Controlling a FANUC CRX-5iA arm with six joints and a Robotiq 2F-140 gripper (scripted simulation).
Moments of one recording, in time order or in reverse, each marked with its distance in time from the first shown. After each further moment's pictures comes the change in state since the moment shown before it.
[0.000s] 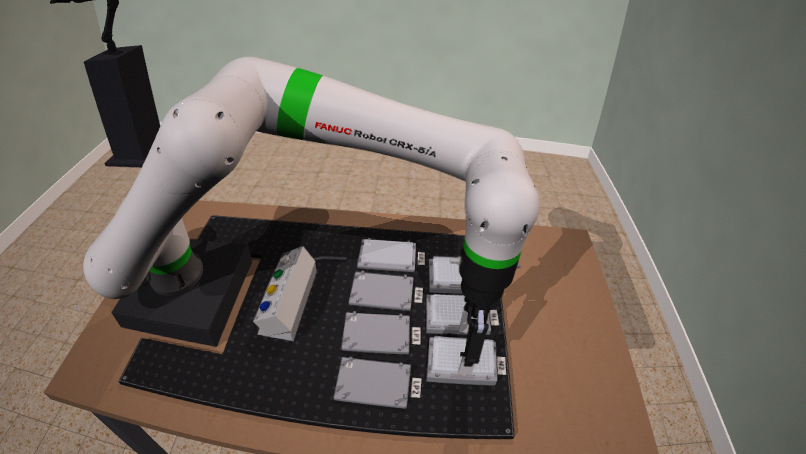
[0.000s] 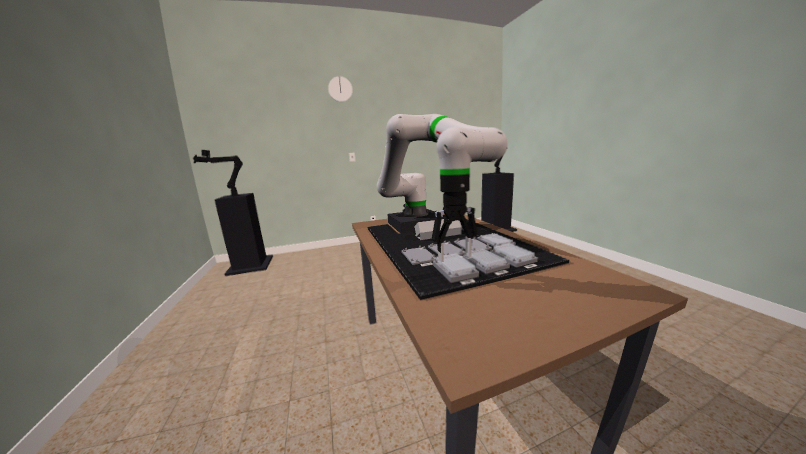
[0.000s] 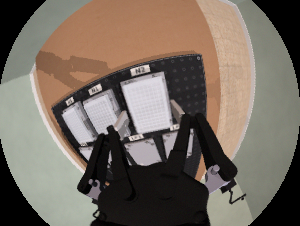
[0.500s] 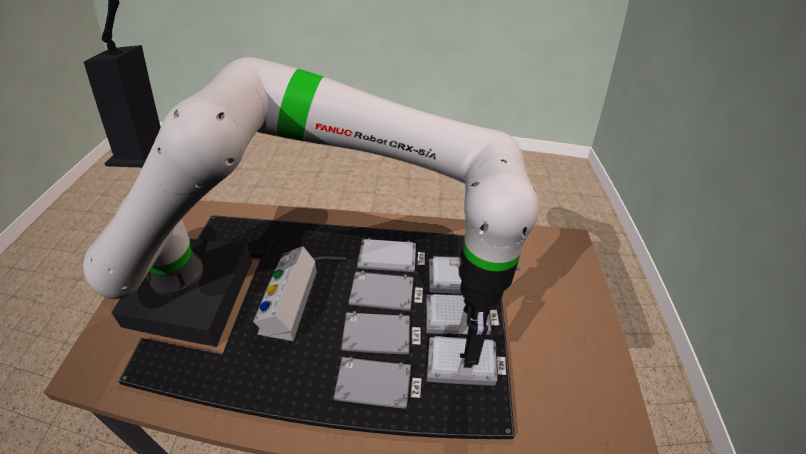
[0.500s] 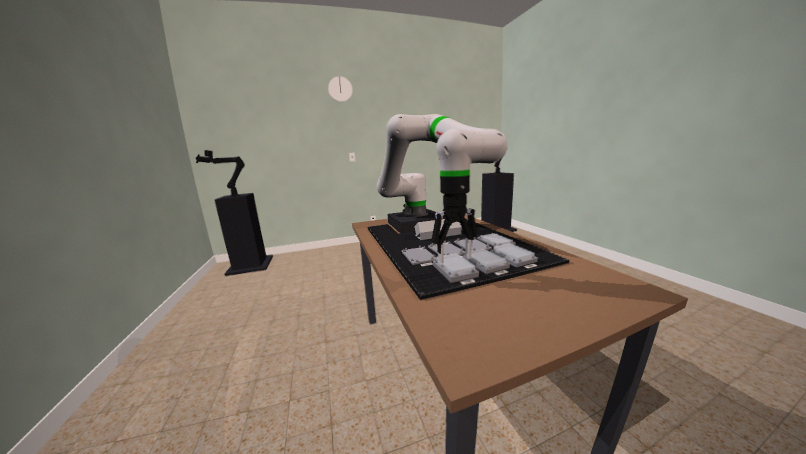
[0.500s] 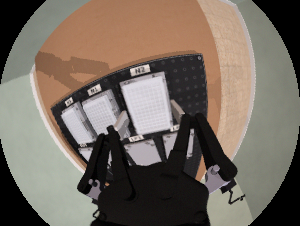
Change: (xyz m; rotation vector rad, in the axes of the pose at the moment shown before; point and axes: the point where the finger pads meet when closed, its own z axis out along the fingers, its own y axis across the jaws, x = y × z) arm 0.000 0.000 0.005 0.000 0.000 0.000
